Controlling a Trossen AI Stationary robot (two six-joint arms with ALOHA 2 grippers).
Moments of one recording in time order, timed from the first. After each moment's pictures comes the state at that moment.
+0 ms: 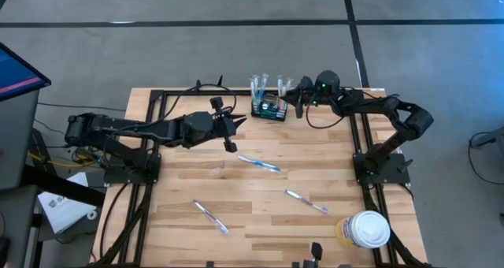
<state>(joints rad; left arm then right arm) 0.03 1.31 0.95 0.09 -0.53 0.51 -0.82 1.56 0.68 0.60 -0.57 0.00</state>
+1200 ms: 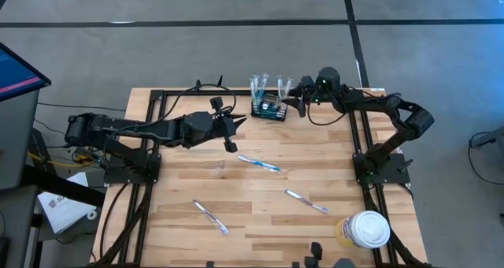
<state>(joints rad) 0.03 1.31 0.95 0.09 -0.53 0.49 -0.85 1.56 0.71 0.49 -0.68 0.01</state>
